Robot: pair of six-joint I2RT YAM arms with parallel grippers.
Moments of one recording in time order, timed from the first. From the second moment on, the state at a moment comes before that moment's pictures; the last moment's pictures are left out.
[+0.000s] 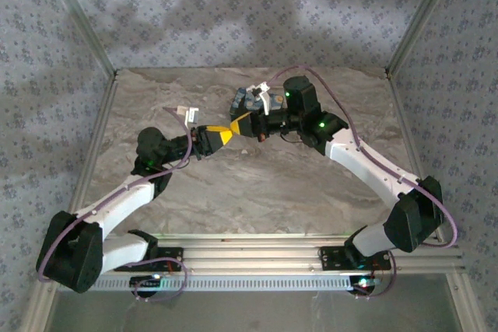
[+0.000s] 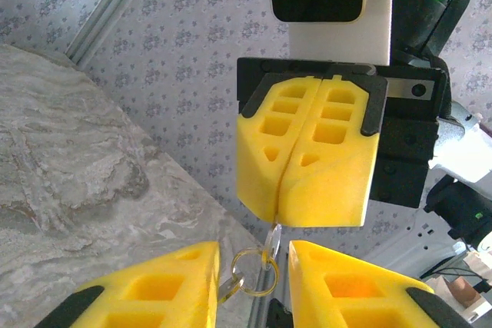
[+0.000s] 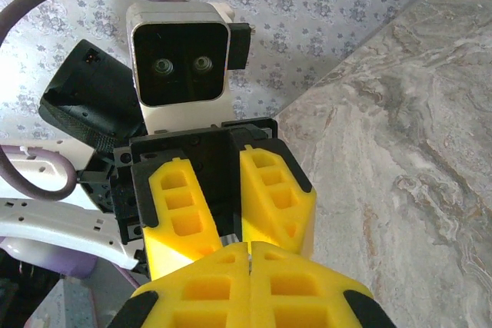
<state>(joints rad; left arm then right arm) -0.42 1.15 0.56 0.80 0.88 -0.90 0.63 1.45 1.28 -0.19 -0.82 0.36</state>
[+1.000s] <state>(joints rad) -0.43 1.10 0.59 0.61 0.87 -0.76 0.63 1.45 1.28 -0.18 -0.80 0.39</state>
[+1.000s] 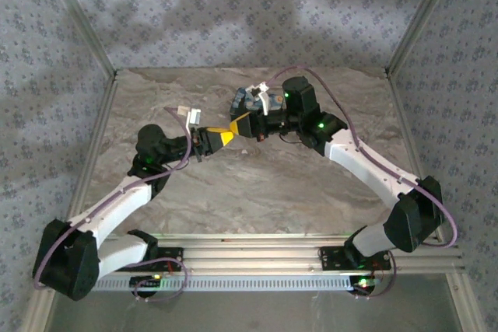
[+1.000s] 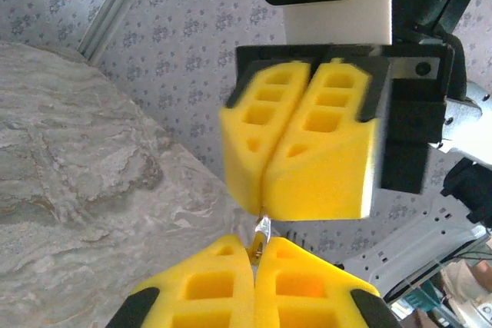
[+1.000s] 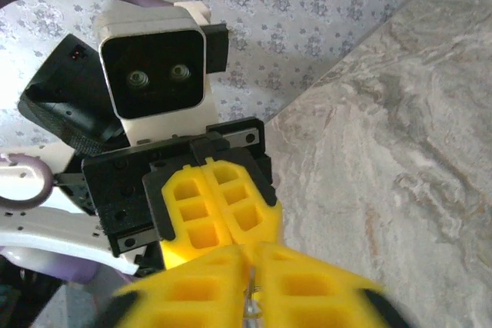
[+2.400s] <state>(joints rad) -0.37 1.09 0.59 0.57 0.84 -0.84 0.63 1.42 1.03 0.21 -0.72 0.80</state>
